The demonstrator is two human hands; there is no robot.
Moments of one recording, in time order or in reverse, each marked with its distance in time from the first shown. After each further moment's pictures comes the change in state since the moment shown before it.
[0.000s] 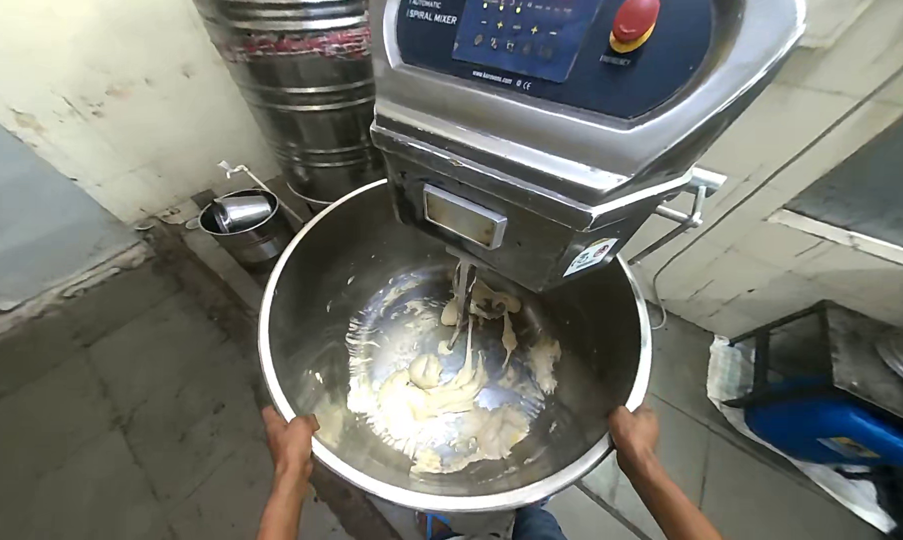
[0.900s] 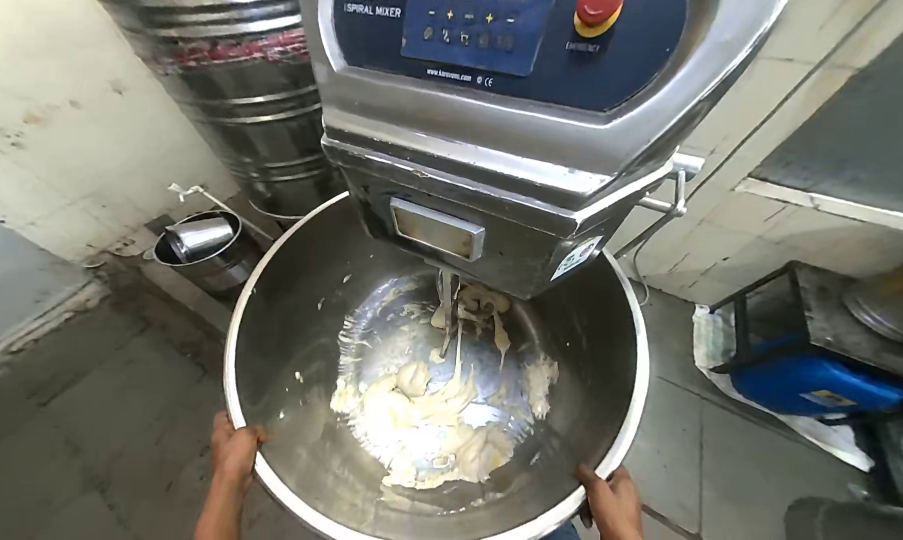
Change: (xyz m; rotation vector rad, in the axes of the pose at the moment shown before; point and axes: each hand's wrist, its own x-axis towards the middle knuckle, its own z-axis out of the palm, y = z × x) left_hand 0.105 0.036 -0.009 0.172 -0.135 0.093; right_hand -0.096 0.031 0.016 0.261 -0.179 0.170
